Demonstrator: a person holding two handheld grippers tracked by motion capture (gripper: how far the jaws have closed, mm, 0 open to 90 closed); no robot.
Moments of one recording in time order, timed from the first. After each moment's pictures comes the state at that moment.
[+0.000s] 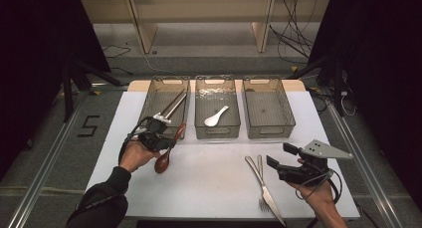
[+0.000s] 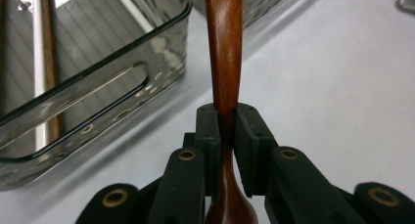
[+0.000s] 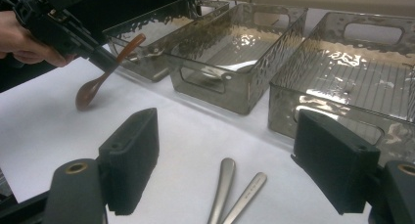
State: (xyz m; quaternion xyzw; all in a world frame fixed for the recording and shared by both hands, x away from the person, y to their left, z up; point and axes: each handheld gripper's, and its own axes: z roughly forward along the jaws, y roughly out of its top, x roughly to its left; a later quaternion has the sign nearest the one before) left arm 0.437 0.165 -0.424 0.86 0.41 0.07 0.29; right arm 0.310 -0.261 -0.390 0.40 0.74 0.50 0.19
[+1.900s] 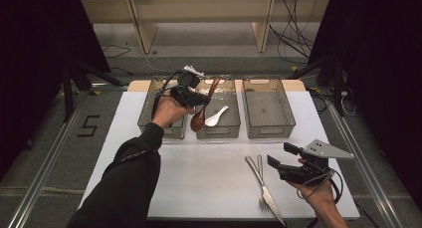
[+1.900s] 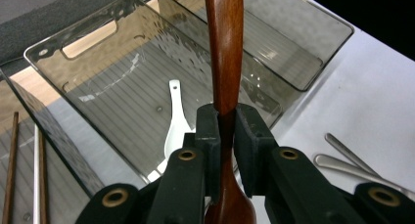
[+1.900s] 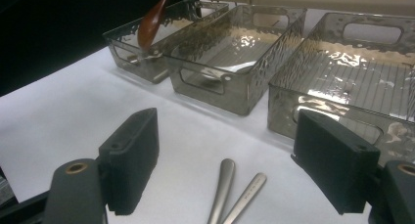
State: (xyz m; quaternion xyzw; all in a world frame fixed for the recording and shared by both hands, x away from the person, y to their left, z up) left arm 0.507 0.074 -0.321 0.85 0.36 0.10 0.38; right arm 0.310 -0.263 -0.390 0.40 0.74 0.50 0.19
